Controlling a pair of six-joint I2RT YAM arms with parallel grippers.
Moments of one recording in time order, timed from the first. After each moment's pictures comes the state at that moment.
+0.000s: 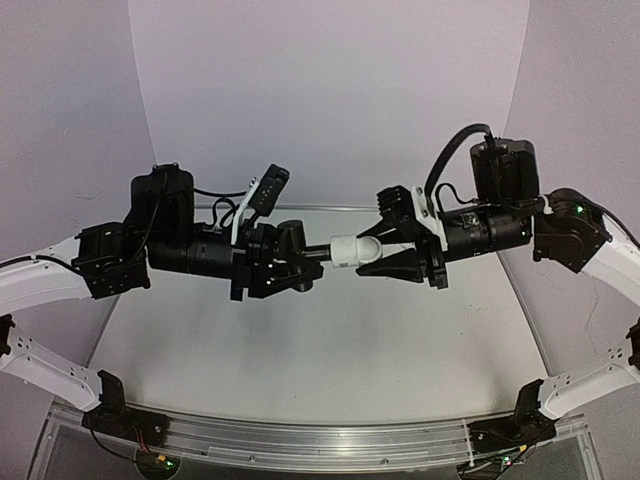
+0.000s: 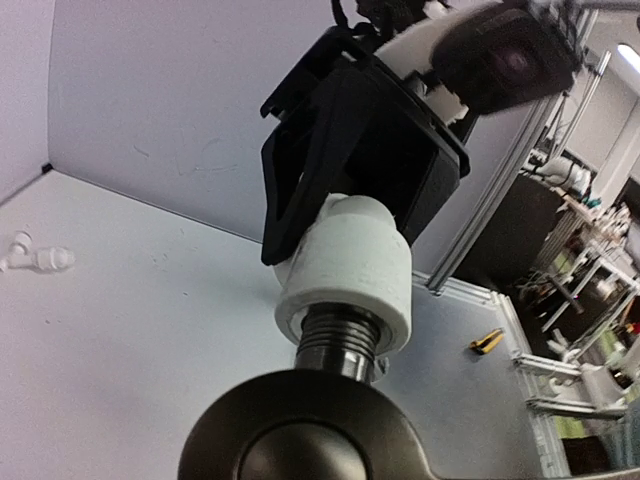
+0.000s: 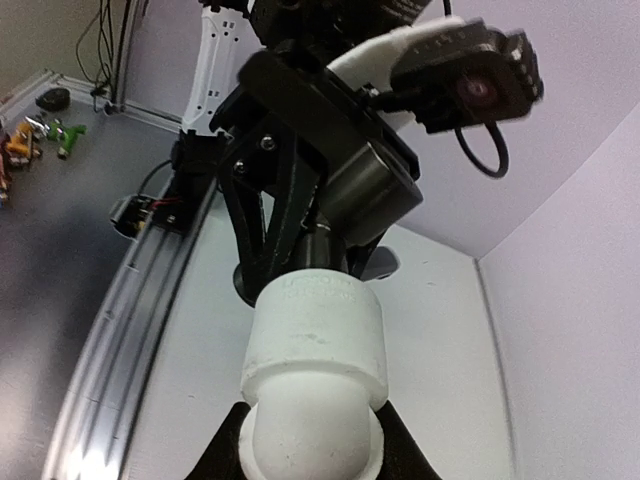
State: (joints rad) left arm -1.13 1.19 1.14 -0.08 0.46 -0.31; right arm 1.06 1.22 1.42 -0.58 -0.38 -0.66
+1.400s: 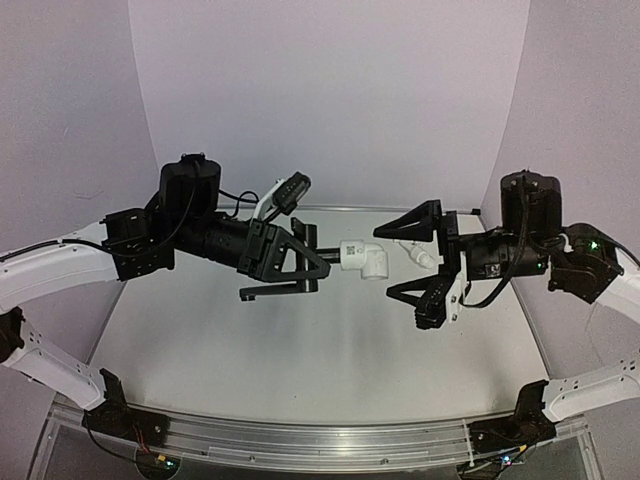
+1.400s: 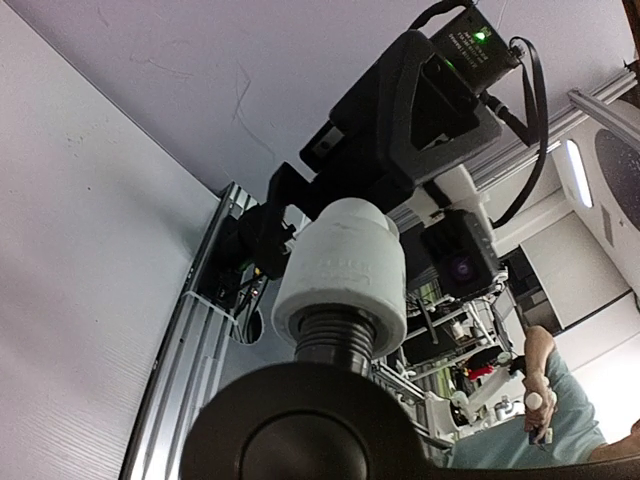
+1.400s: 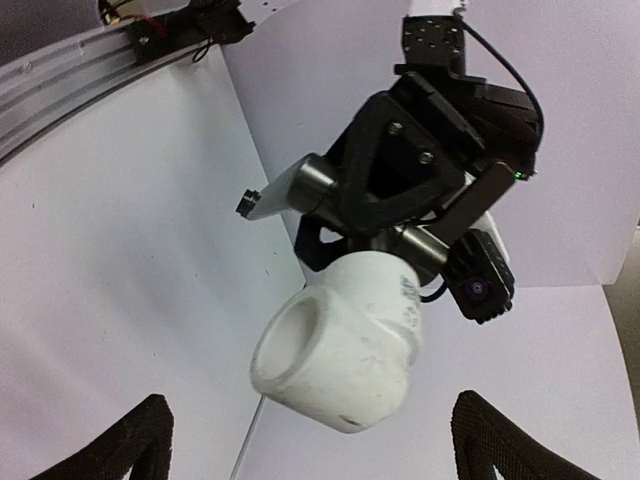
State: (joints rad) left arm -1.02 1.30 1.21 -0.11 0.75 -0.70; right arm 1.03 1.03 1.19 -0.48 -0.29 -1.52
